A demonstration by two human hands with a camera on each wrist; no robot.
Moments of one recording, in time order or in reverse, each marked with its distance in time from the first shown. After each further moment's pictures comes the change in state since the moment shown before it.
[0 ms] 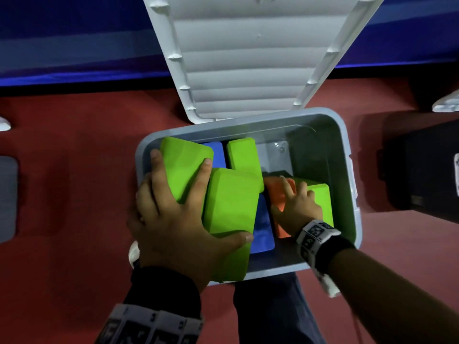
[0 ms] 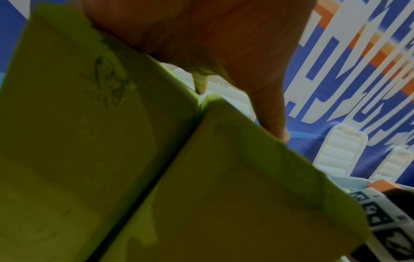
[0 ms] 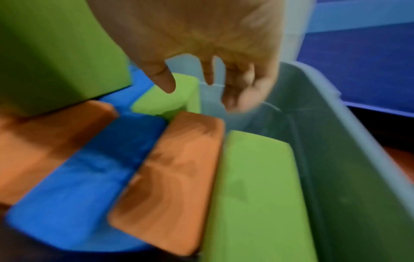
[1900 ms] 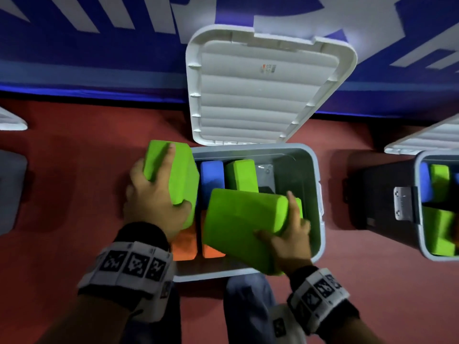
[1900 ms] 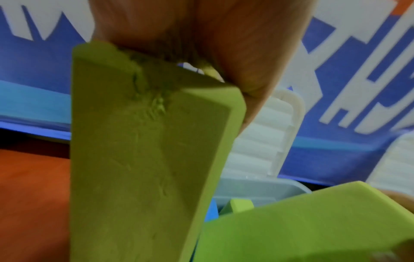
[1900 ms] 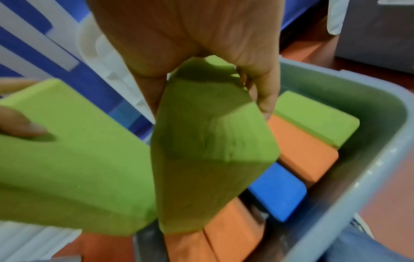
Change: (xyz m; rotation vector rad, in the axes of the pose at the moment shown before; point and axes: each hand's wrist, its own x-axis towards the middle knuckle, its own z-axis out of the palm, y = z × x) left_hand 0.026 -0.048 -0.064 -0.285 0.028 -0.129; right_hand -0.139 -0.043 -0.100 0.779 0.187 0.107
